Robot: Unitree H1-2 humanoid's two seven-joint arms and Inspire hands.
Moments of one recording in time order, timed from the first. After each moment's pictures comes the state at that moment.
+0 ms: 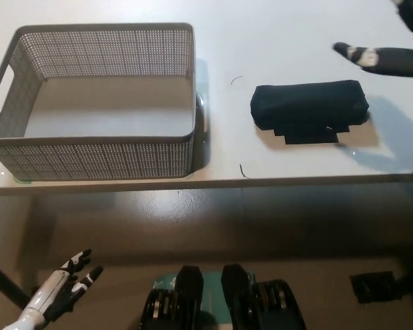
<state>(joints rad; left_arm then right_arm) -0.05 0.42 -0.12 0.27 0.20 -0.09 -0.11 -0.86 -0.56 0.25 0.07 -0.41 0.14 0.33</state>
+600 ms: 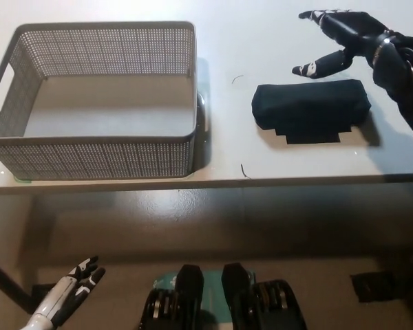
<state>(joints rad) -0.04 0.39 -0.13 0.29 0.21 -0.09 -0.11 -1.18 -0.44 0.61 0.77 -0.61 0.08 0.33</state>
